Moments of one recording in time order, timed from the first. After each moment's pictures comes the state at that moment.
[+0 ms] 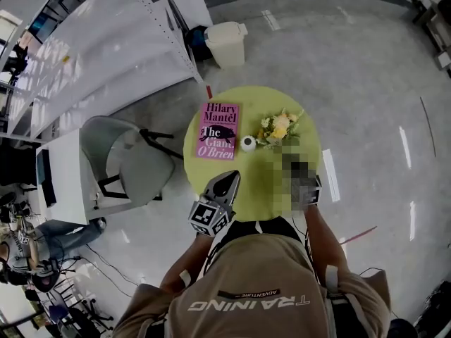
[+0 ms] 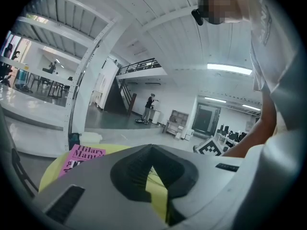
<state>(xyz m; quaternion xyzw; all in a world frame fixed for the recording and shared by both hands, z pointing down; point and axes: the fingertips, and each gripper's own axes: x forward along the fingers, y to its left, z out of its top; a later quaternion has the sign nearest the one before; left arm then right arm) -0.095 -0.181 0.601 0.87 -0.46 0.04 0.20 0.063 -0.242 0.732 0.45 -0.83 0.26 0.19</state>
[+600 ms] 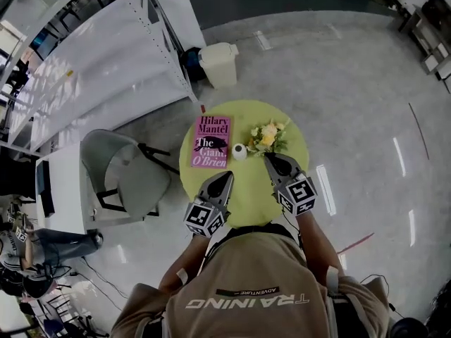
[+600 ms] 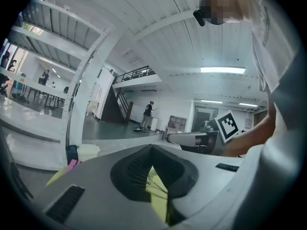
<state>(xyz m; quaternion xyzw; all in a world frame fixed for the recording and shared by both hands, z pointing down) -0.078 -0.168 0.558 0.88 -0.46 0.02 0.14 0.020 -0.225 0.552 0.38 -0.92 0.11 0.07</state>
